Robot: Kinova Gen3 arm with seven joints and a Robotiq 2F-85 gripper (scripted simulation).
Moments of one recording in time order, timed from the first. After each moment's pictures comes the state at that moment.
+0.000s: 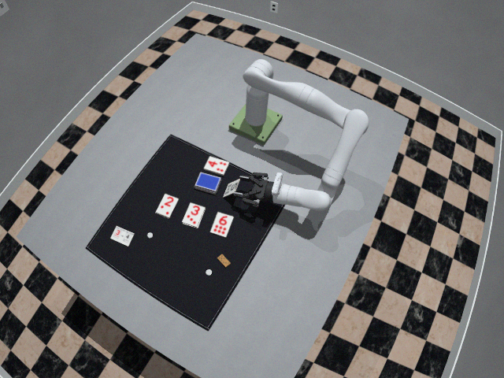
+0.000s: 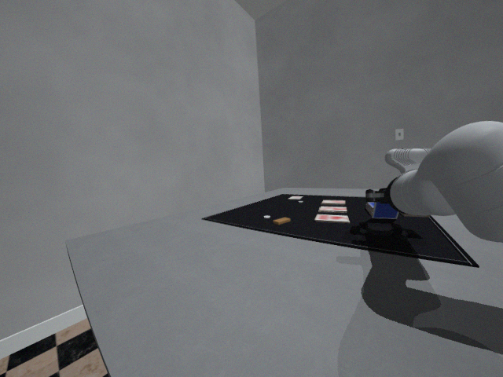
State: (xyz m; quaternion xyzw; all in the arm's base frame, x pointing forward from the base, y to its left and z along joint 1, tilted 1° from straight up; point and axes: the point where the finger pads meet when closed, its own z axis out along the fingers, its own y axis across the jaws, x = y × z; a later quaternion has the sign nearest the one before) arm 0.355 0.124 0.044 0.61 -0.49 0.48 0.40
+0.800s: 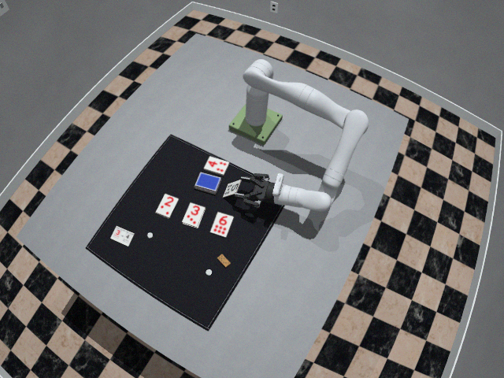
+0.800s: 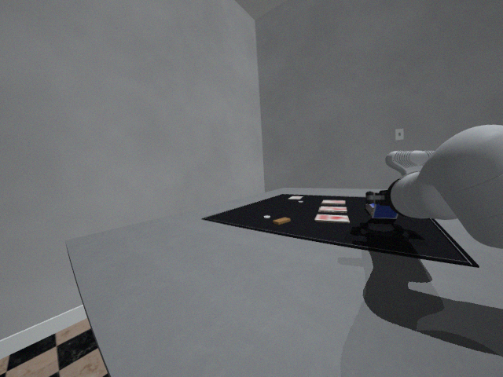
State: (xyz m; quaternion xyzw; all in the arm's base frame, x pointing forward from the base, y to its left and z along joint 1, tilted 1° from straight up) arm 0.355 0.129 0.040 0.61 -0.49 0.48 0.40
